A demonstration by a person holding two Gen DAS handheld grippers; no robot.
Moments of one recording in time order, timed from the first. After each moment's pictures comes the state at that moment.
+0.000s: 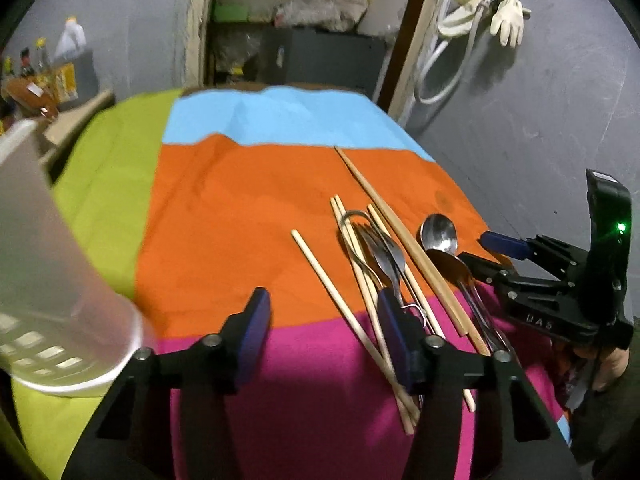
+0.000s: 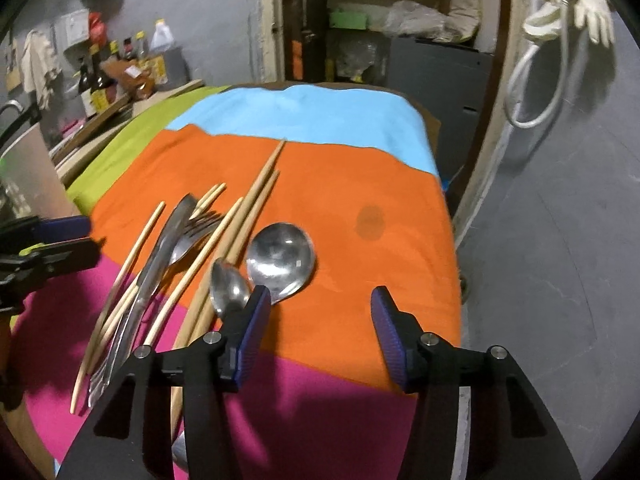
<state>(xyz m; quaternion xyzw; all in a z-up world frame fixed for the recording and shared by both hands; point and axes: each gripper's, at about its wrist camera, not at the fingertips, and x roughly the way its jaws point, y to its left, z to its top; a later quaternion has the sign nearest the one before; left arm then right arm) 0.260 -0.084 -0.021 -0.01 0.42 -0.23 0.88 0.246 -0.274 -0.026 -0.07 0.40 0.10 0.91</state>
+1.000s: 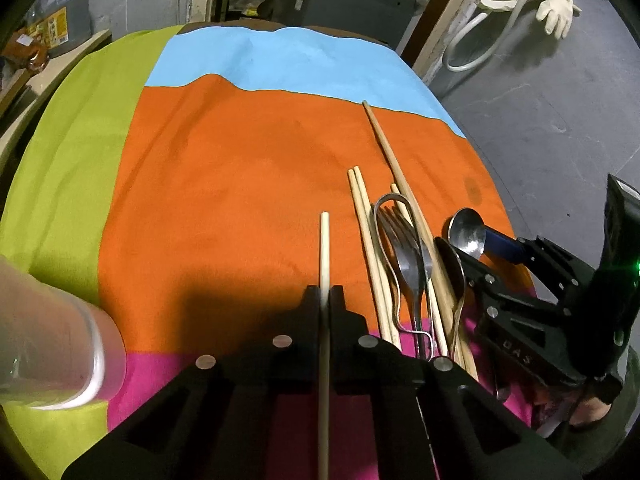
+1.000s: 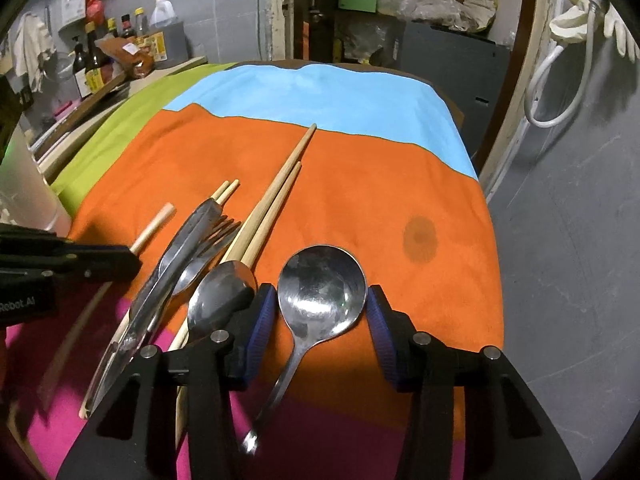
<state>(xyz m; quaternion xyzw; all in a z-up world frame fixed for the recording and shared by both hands) 0.302 -0.091 -0.035 -0.04 0.51 -0.21 0.83 0.281 -0.242 -0.038 -0.08 0.43 0.09 0.89</state>
